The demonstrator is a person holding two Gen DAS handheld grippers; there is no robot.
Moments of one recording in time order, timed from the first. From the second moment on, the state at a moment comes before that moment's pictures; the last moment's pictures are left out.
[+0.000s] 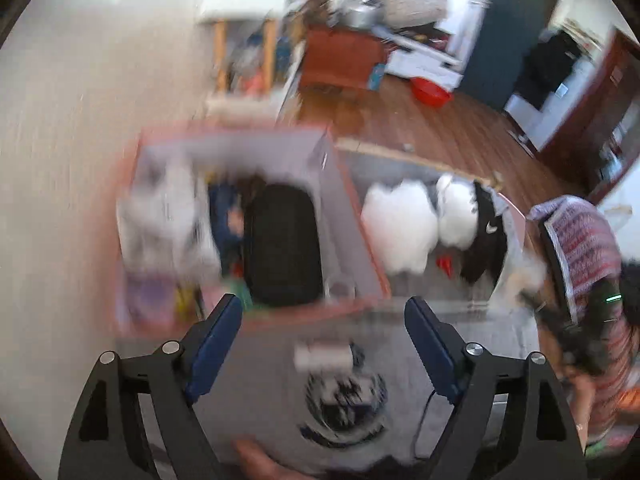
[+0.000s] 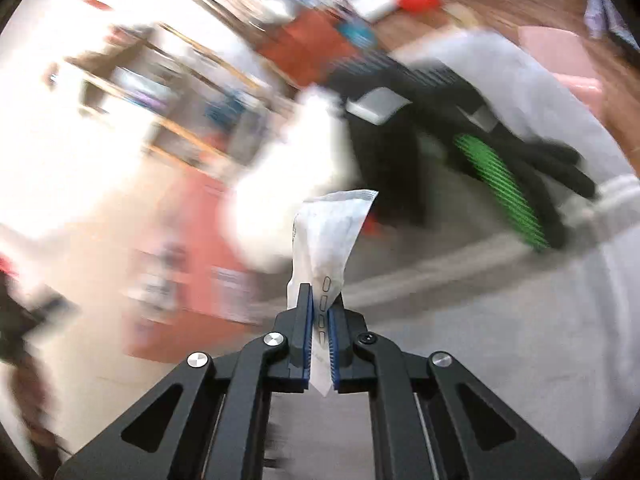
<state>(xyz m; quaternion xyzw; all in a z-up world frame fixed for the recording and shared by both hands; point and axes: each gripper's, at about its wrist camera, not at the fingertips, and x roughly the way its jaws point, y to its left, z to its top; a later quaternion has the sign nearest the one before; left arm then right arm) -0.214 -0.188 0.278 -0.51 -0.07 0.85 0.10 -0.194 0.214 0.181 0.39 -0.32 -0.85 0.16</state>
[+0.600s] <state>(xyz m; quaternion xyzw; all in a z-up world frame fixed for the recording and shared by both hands) -0.221 -0.117 0.070 -0.64 -0.03 0.77 0.01 -0.169 0.117 0.224 0.32 -0.15 -0.92 0.18</state>
